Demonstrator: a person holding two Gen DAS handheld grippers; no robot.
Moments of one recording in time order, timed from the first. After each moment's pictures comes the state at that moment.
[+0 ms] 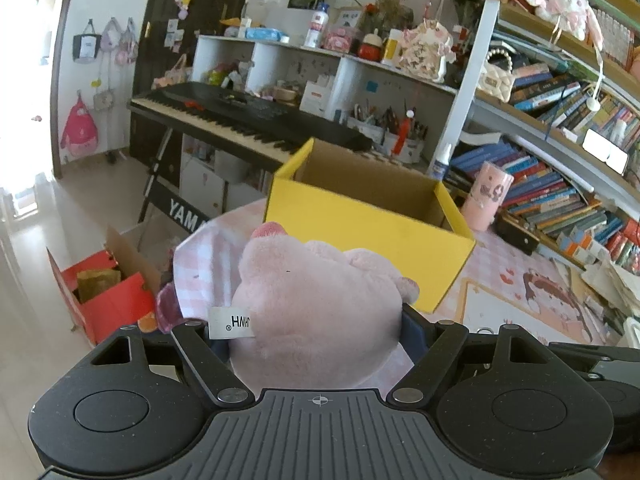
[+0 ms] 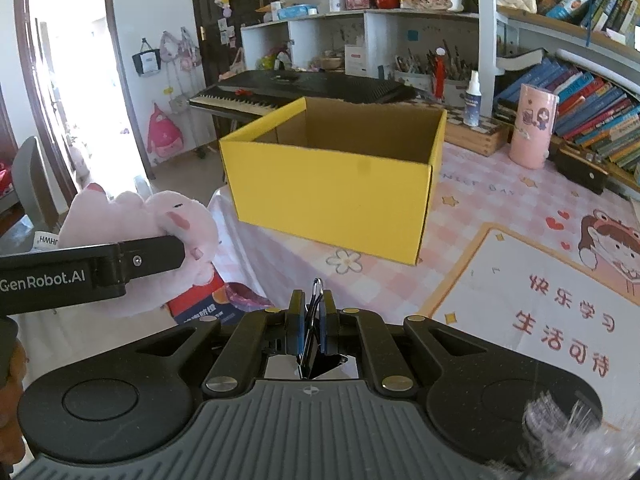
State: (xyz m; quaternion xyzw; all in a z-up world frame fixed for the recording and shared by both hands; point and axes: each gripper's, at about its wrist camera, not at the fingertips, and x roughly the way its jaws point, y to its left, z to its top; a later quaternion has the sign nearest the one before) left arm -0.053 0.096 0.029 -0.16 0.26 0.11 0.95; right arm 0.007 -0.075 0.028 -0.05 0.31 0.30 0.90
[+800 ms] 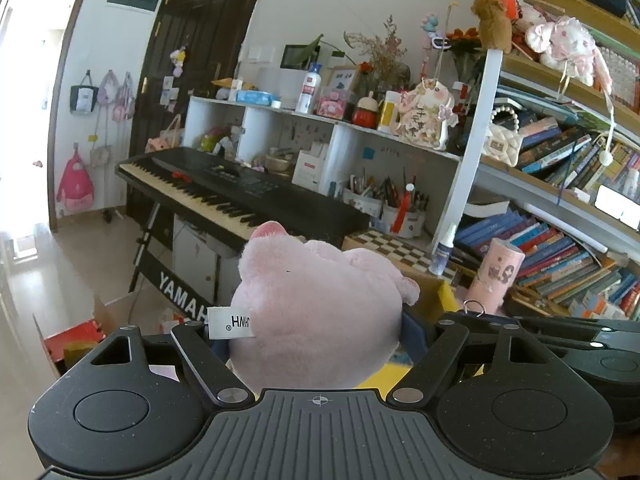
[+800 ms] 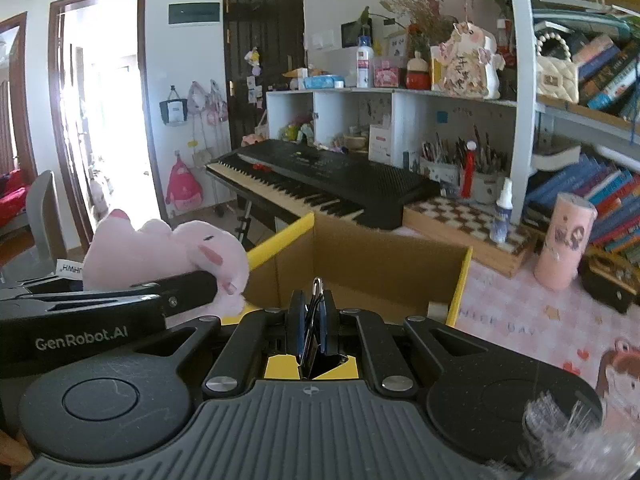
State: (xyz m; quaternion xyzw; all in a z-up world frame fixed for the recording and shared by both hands) left arm 0.043 0.108 0.069 -0.14 0.17 0.13 0.97; right arm 0.112 -0.042 0.092 -0.06 0.21 0.35 0.91
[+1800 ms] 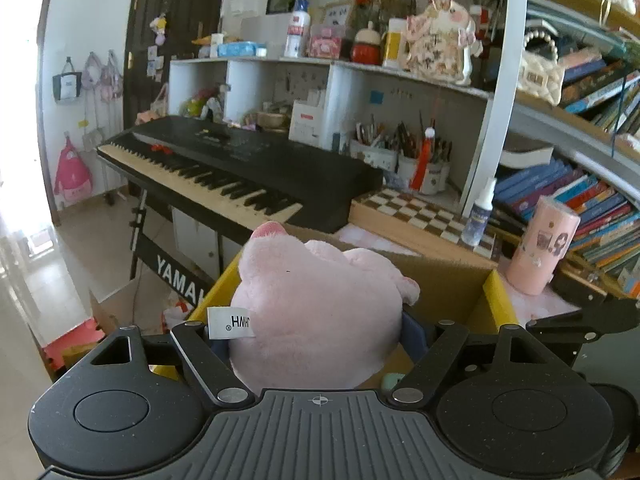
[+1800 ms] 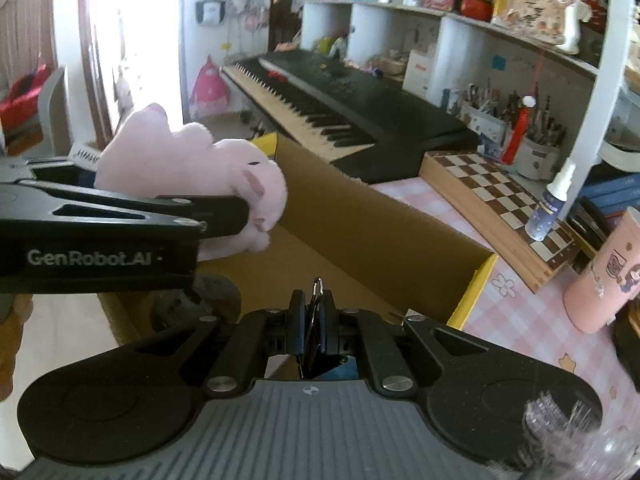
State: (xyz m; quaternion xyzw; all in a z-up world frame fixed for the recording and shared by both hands) left arm 0.183 0.109 0.040 -0.10 0.26 0.15 0.95; right arm 0.258 -0.008 0.039 -0.19 0.31 0.40 0.85
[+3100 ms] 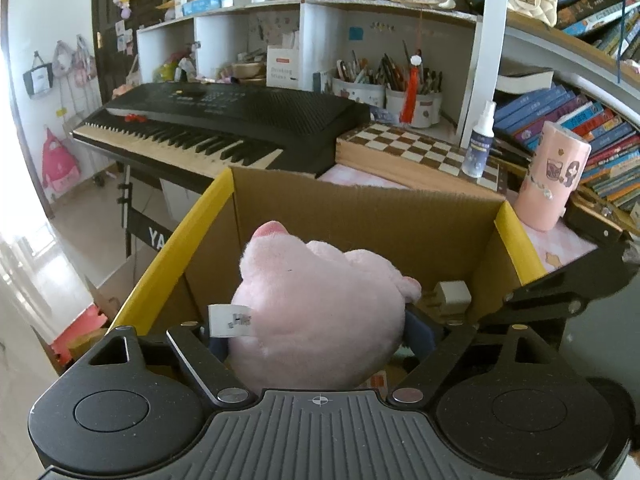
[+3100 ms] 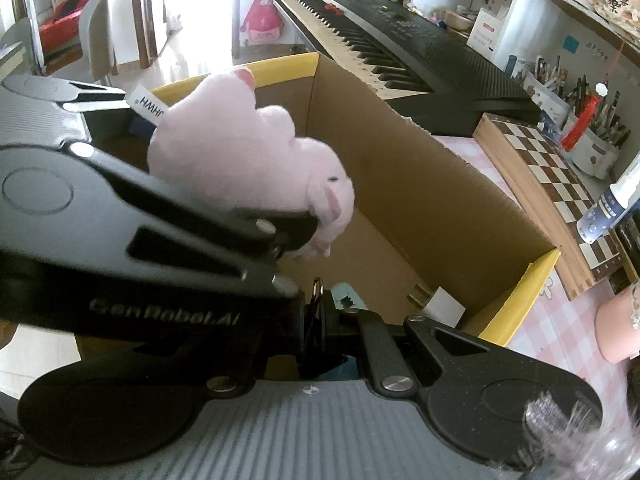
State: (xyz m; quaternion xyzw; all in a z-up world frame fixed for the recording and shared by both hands) left arm 0.219 0.096 0.012 -0.06 0.34 0.13 0.93; right arm 0.285 0.013 0.008 -0.27 0.36 0.44 0.77
